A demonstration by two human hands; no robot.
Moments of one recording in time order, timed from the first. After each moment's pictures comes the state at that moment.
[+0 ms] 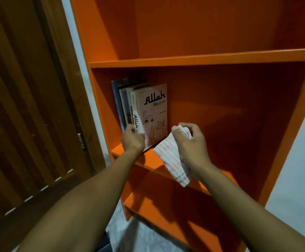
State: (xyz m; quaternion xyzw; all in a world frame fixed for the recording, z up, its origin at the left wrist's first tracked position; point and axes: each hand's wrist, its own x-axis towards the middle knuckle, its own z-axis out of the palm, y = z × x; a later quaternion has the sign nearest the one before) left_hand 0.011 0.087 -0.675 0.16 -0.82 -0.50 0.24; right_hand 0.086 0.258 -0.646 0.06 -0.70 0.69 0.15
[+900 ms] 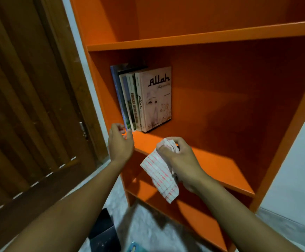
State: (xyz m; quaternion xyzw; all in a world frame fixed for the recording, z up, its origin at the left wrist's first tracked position) left_hand 0.051 0.056 -0.708 0.10 -0.82 -0.42 0.38; right_hand 0.123 0.244 -0.684 0.08 -0.70 0.71 -0.02
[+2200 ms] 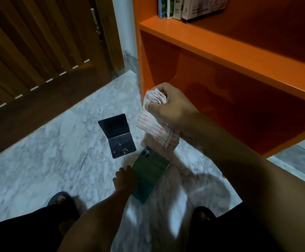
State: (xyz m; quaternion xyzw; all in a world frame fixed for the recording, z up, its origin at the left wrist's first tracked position) left_hand 0.286 0.006 -1.091 0.29 -0.91 -0.19 -0.22; right_hand 0.170 0.158 -0.783 0.19 -0.83 0.50 -0.19
